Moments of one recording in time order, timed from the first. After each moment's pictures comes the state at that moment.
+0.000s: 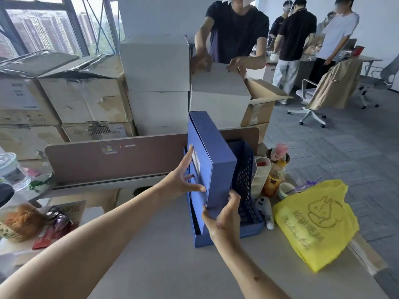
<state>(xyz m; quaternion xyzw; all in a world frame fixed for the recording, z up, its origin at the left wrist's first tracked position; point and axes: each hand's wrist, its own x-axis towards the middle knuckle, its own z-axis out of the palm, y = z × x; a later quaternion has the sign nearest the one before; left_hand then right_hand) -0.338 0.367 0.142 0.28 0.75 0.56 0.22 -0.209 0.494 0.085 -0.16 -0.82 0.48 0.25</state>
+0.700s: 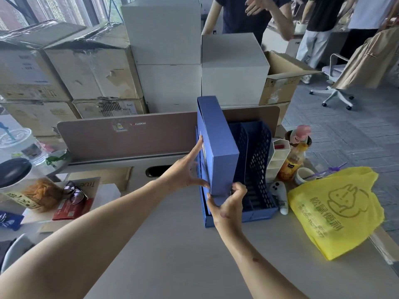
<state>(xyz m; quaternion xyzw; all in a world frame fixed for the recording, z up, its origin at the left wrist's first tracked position) -0.334 0.349 0.116 0.28 0.86 0.41 0.15 -0.222 0.484 0.037 -0.12 -0.77 0.56 0.26</state>
